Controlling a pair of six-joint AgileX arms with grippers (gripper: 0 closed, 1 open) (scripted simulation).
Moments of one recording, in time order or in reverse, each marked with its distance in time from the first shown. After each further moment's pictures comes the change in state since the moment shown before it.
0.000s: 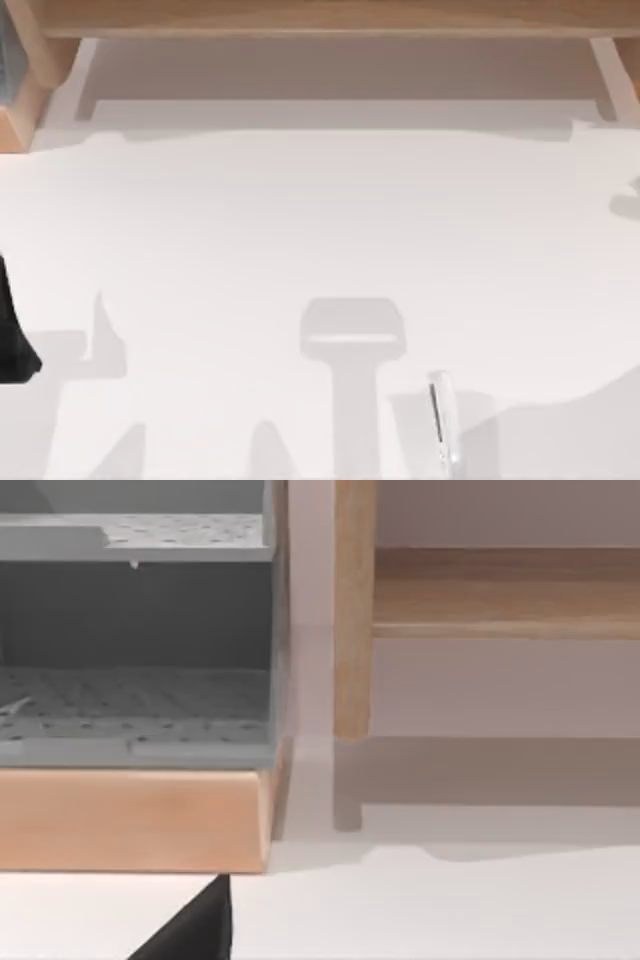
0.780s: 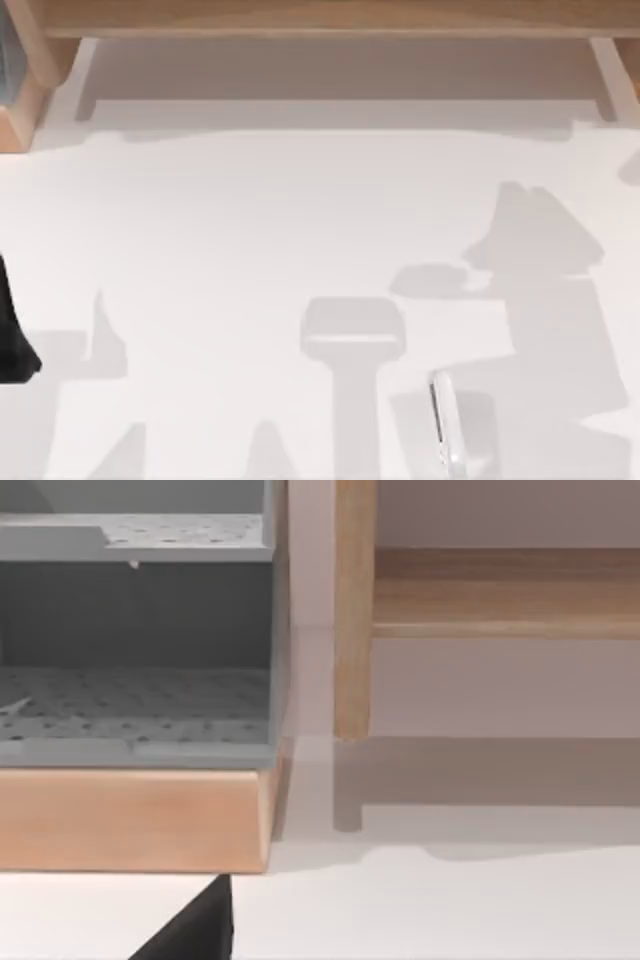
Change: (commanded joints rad) left arm 0.000 0.000 0.000 0.000 0.000 0.000; right arm 0.134 -0.694 -0.325 -0.357 0.123 0.451
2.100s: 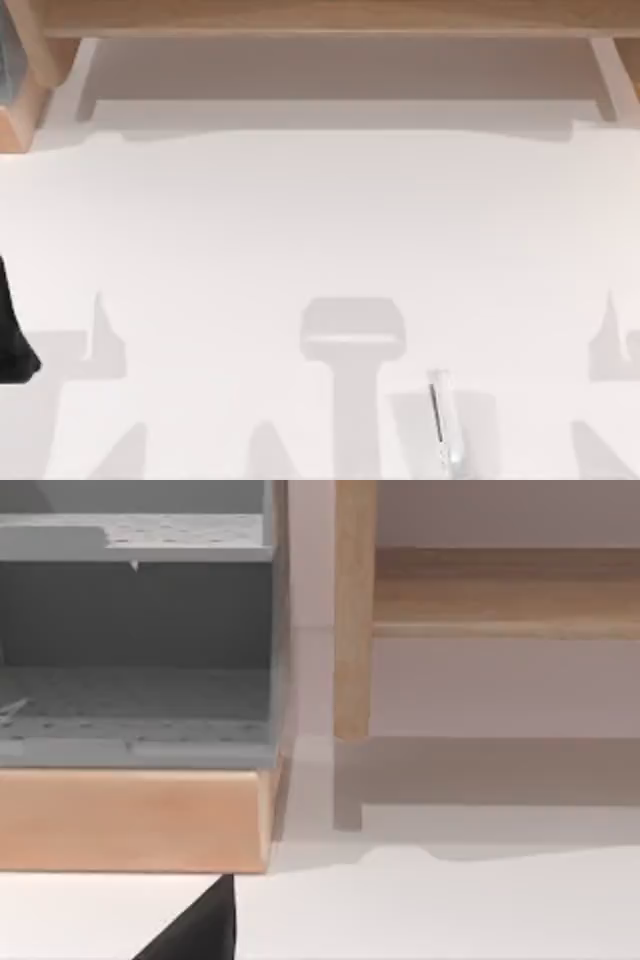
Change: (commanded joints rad) left arm 0.000 0.000 0.000 0.000 0.000 0.000; right arm 0.325 -1.607 -0.774 -0.851 0.299 1.106
